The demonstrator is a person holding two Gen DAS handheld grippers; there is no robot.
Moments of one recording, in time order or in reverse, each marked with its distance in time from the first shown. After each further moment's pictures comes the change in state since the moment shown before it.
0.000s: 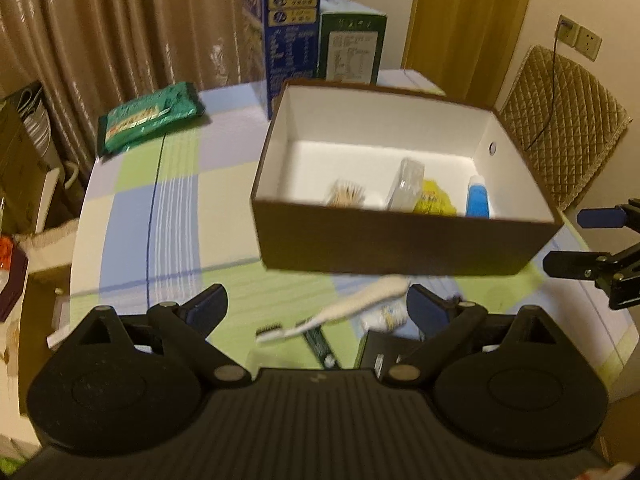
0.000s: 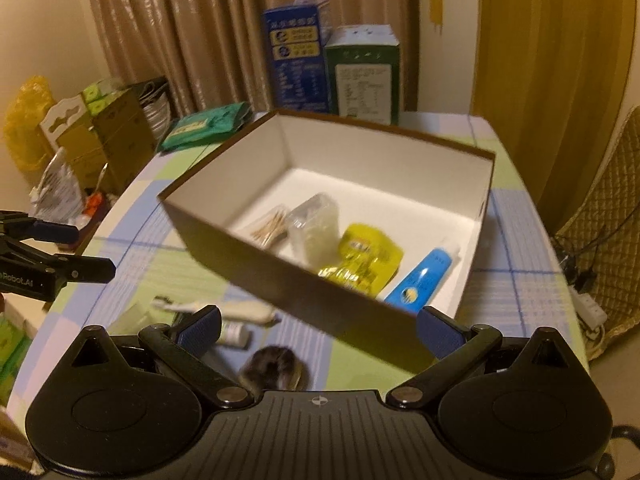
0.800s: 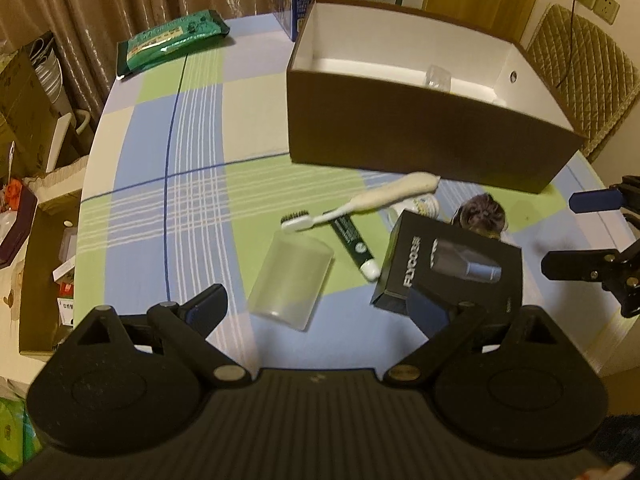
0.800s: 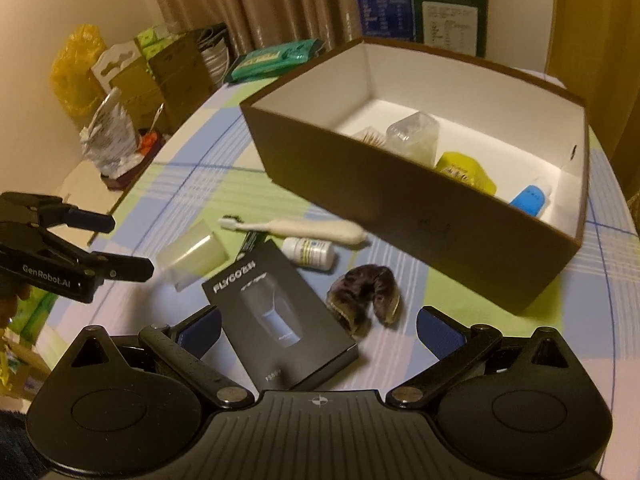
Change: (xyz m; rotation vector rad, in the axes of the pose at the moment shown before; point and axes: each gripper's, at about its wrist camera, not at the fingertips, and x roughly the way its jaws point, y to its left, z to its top) left arm 0.006 0.019 -0.069 -0.024 0.135 0.025; right arm 0.032 0.050 -0.046 -0.079 0.144 0.145
